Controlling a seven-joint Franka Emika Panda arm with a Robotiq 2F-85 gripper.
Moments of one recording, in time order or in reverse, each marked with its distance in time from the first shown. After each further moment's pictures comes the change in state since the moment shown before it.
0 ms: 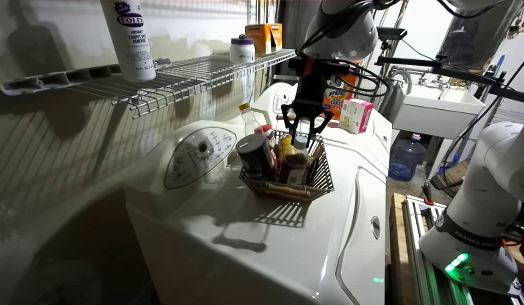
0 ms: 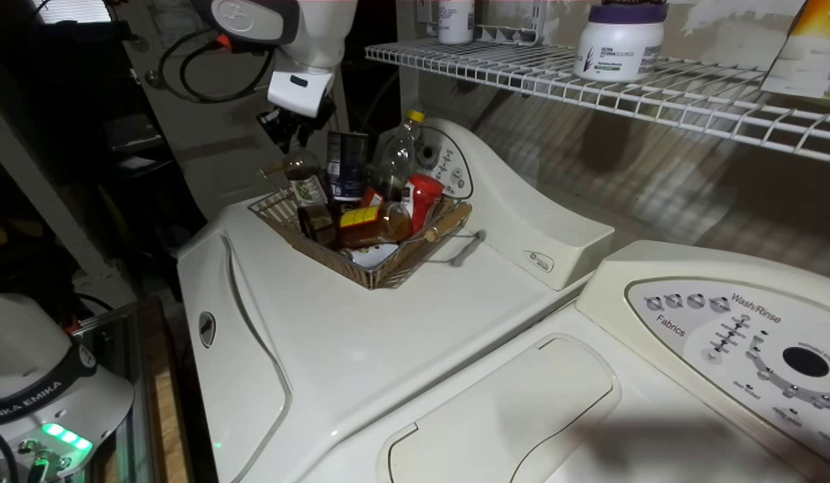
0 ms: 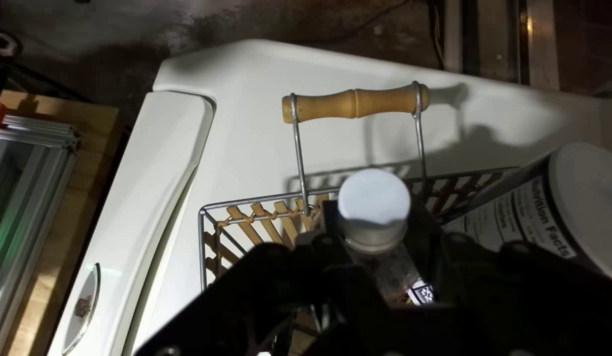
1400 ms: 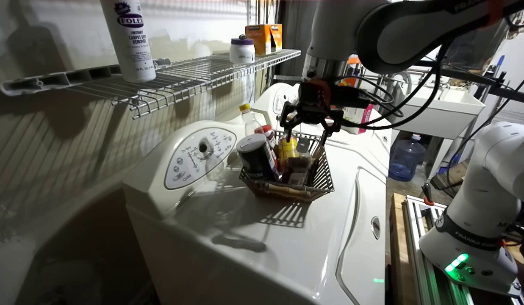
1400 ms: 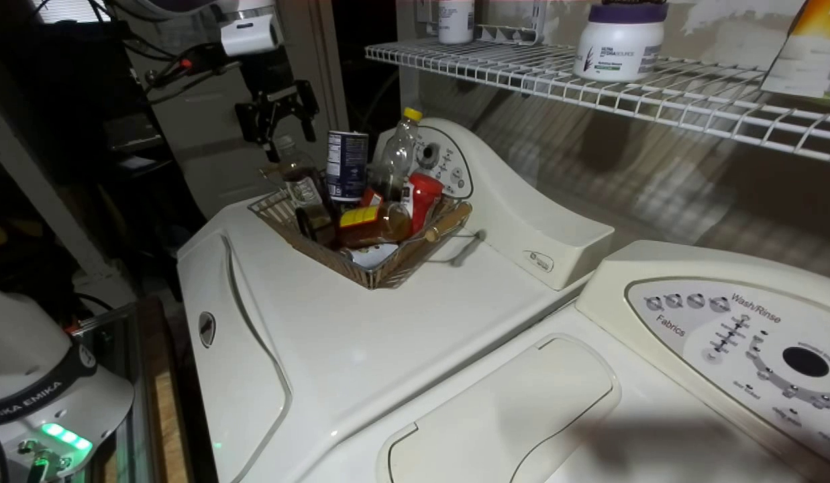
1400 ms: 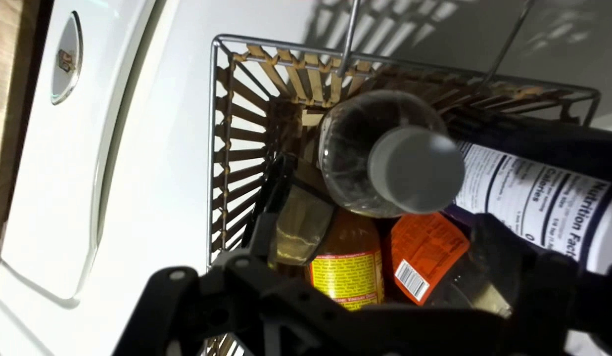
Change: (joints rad) arm 0.053 -0.173 0.236 -0.124 -0.652 0.269 0.281
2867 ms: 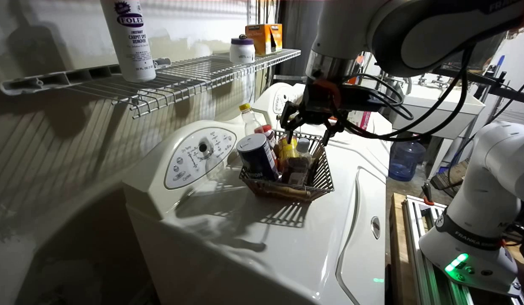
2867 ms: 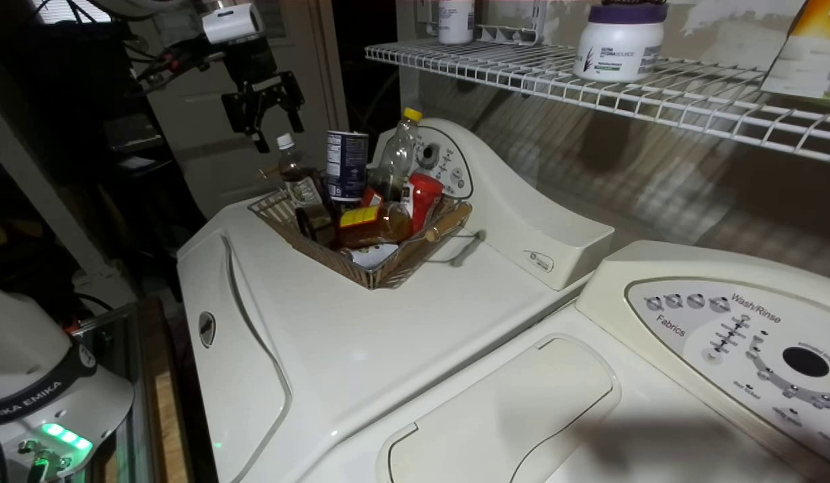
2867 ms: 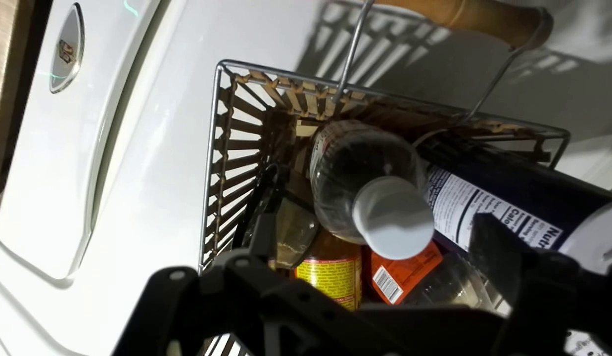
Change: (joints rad) arm 0.024 -0.032 0.060 -0.002 -0.046 -0.008 0.033
